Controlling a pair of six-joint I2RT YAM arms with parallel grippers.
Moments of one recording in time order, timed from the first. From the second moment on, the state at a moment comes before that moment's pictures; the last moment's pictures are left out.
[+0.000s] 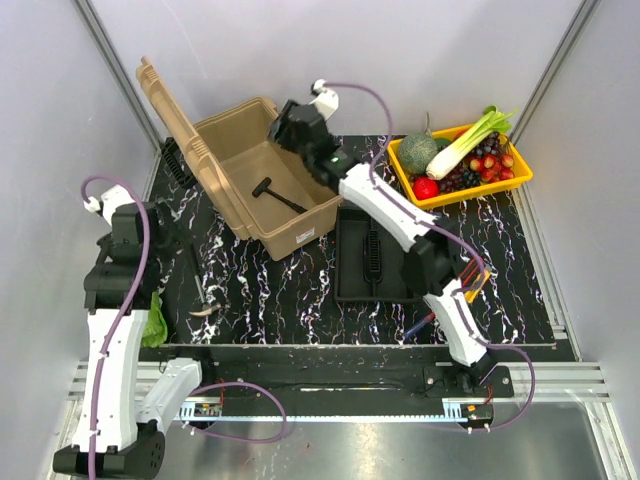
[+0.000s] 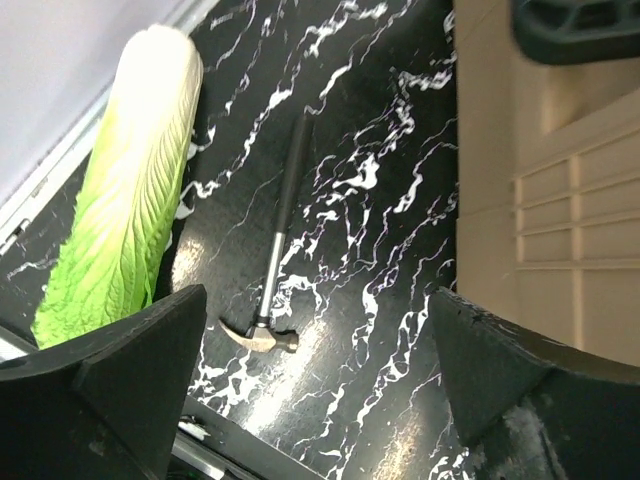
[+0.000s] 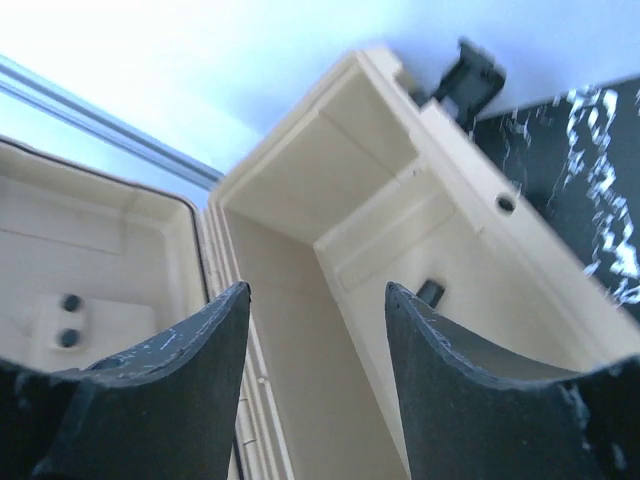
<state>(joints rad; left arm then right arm) -0.02 0.82 1.22 -1.04 -0.37 -0.54 0.76 2.33 2.36 -0.27 0.40 0.79</state>
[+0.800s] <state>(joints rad) 0.31 1.24 0.77 -0.60 0.06 -0.53 0.51 1.73 1.67 -0.28 0.01 0.72</state>
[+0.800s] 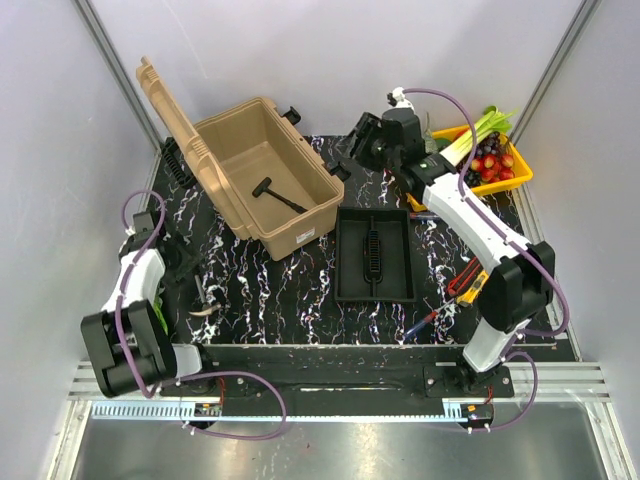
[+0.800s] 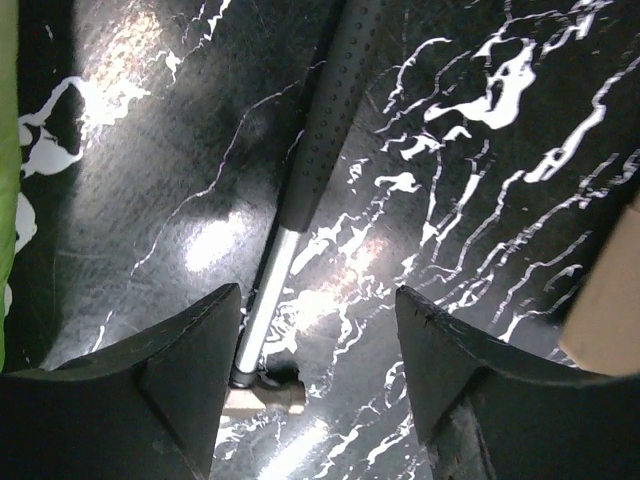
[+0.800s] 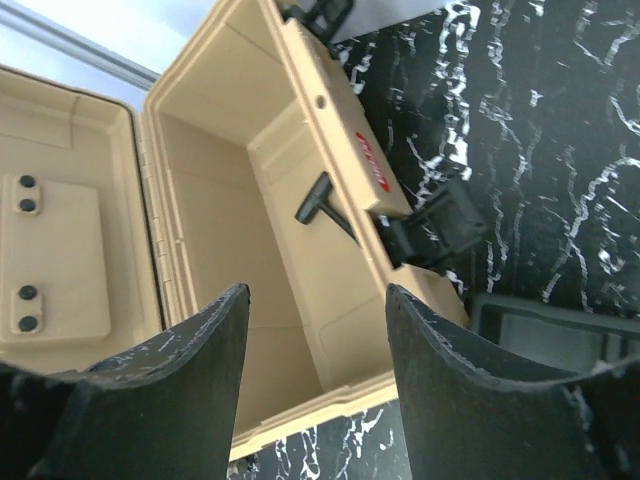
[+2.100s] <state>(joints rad) 0.29 1.50 0.90 -0.55 -0.09 -0.47 0.33 1.63 1.48 -0.28 -0.18 0.73</state>
